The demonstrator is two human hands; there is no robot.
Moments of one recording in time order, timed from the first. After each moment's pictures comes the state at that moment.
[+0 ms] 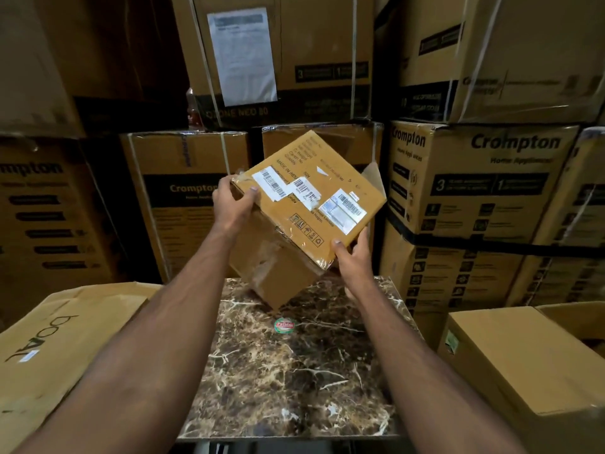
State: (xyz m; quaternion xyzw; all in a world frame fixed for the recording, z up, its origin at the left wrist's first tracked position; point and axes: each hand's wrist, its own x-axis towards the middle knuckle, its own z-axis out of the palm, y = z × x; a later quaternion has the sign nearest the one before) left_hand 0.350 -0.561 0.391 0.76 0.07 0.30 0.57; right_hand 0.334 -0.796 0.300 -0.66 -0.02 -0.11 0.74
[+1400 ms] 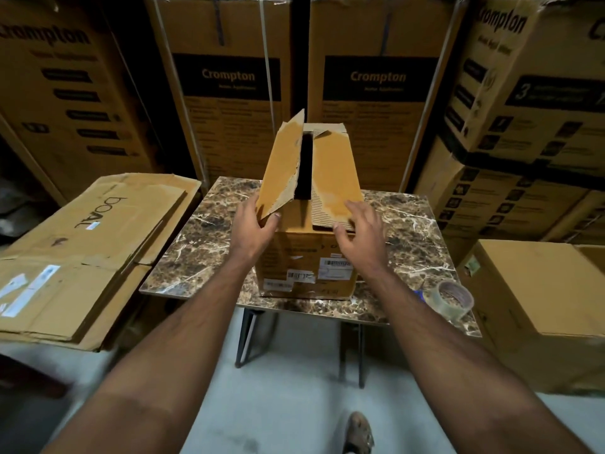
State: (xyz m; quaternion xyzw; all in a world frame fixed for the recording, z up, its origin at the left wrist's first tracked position) left_hand 0.204 -0.534 0.191 0.87 0.16 0.21 0.43; right_hand 0.254 -0.758 0.180 -0.90 -0.17 -0.16 0.35
